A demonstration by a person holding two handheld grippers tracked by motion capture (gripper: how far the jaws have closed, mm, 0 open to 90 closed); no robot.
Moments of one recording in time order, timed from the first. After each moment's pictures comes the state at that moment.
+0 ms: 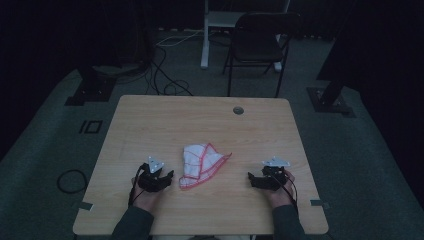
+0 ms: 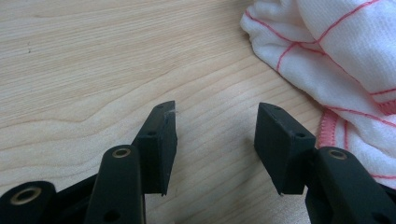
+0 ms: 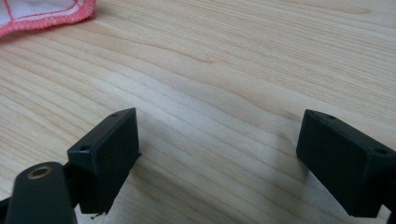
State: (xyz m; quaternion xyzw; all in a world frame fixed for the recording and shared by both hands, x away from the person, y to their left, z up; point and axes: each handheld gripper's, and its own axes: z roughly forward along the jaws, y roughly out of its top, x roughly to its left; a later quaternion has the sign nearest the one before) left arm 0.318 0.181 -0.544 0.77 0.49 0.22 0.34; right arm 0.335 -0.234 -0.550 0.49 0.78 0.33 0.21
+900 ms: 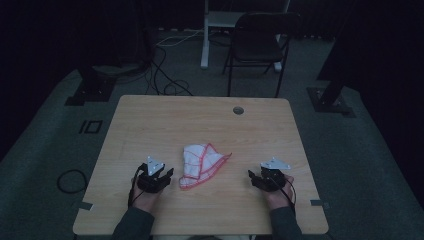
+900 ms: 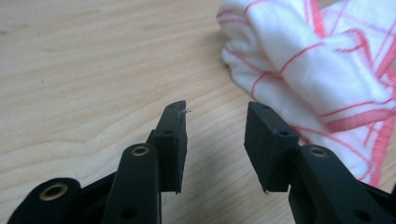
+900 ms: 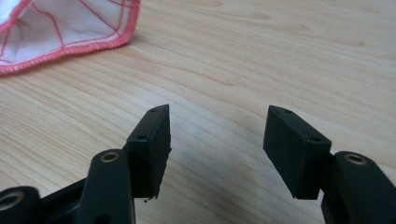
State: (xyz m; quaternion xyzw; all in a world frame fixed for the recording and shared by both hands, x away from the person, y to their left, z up) left arm 0.306 0.178 -0.526 0.76 0.48 0.24 0.37; right arm 0.320 -0.224 -0.534 0.47 0.77 0.36 0.23
